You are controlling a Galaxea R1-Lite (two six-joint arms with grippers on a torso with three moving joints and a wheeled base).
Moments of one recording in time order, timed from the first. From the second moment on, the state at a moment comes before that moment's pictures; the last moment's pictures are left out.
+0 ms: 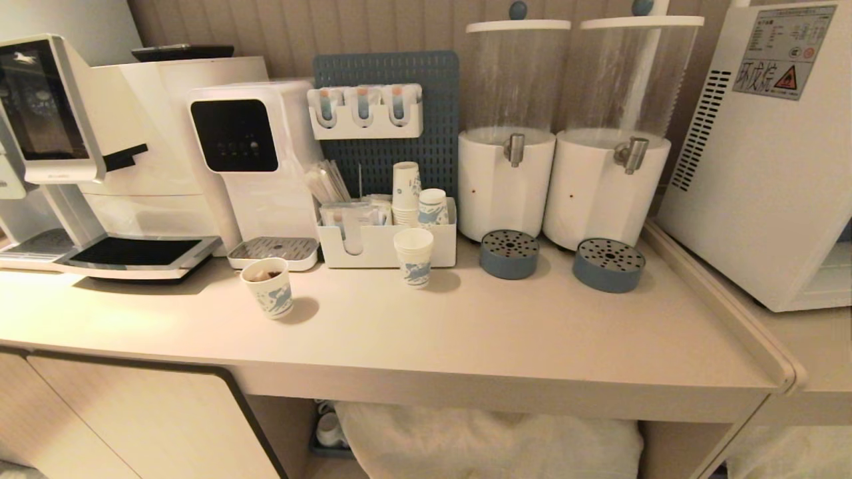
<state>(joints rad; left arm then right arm) 0.00 0.00 0.00 -0.13 -0.01 -0.16 0.03 0.60 -0.51 0.00 0.17 -0.01</state>
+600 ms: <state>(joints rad) 0.00 0.00 0.00 -0.13 -0.01 -0.16 0.02 0.20 -0.51 0.32 0.12 0.04</state>
